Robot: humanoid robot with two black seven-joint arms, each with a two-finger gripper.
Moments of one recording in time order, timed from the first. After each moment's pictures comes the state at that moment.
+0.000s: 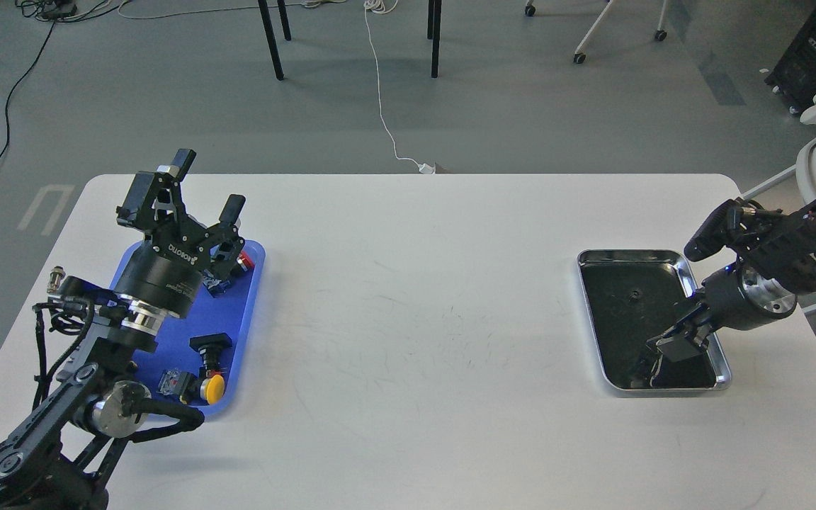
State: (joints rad) left arm -0.10 0.23 -1.27 -1.34 0.78 -0.26 -0.45; right arm 1.46 -0.67 -0.79 1.12 -1.58 0.28 0.49
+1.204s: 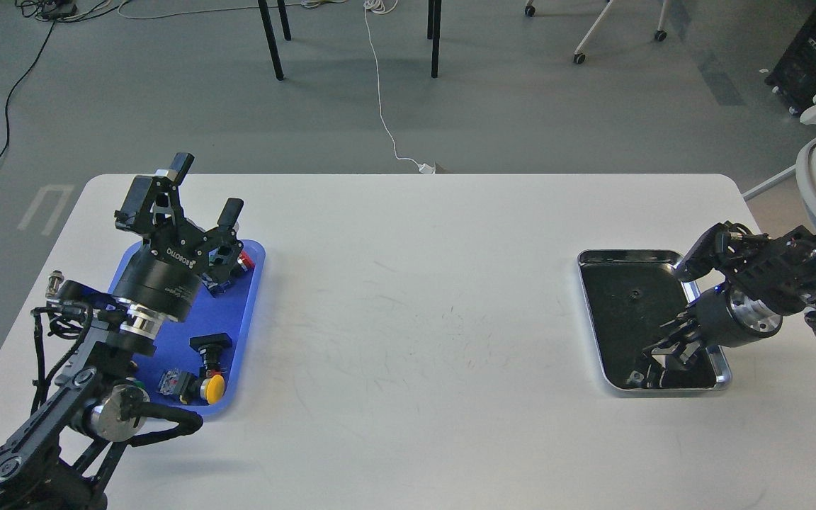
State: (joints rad) left arm -0.09 0.23 -1.27 -1.34 0.78 -0.26 -0.45; right arm 1.35 -0.62 -0.79 1.01 -1.56 0.21 0.49
